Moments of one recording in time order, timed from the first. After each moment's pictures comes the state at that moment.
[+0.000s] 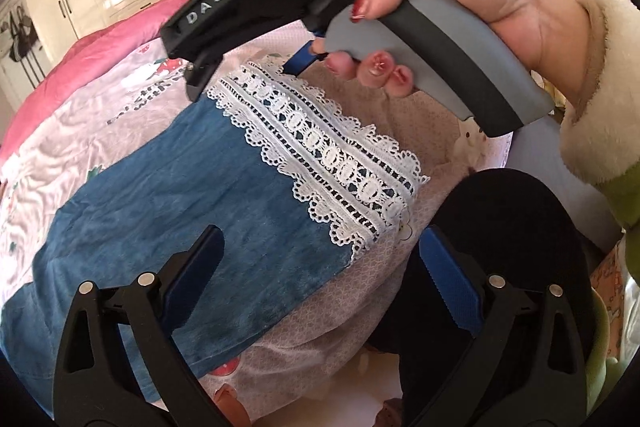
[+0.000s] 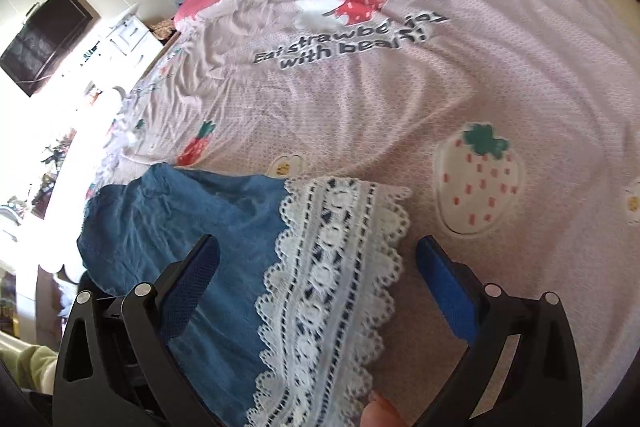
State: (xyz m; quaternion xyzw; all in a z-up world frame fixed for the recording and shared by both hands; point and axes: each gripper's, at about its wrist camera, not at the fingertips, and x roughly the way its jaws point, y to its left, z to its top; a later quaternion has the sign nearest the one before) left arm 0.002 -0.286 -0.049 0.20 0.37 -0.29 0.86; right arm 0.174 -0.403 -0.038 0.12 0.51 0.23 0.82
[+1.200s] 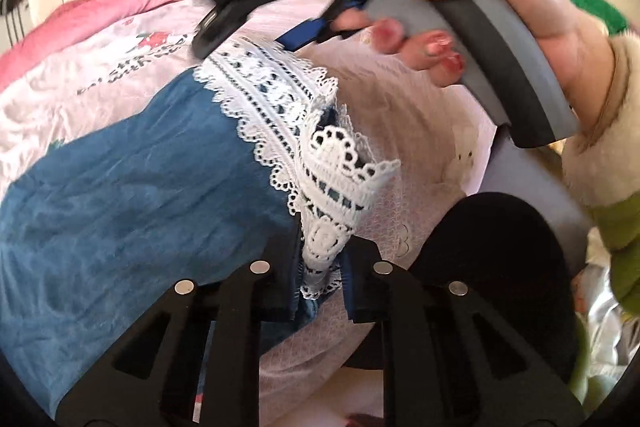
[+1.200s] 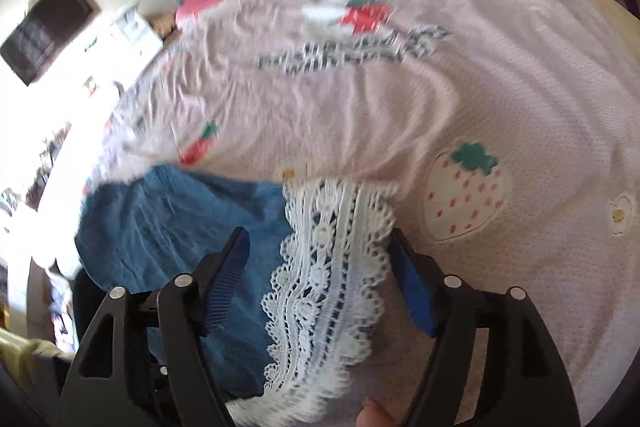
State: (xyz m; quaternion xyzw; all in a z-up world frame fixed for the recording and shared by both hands) left arm 0.032 -0.261 -0.060 0.11 0.39 -0.35 0.85; right arm 0.160 -0.413 -0.012 0.12 0.49 0.21 0.84
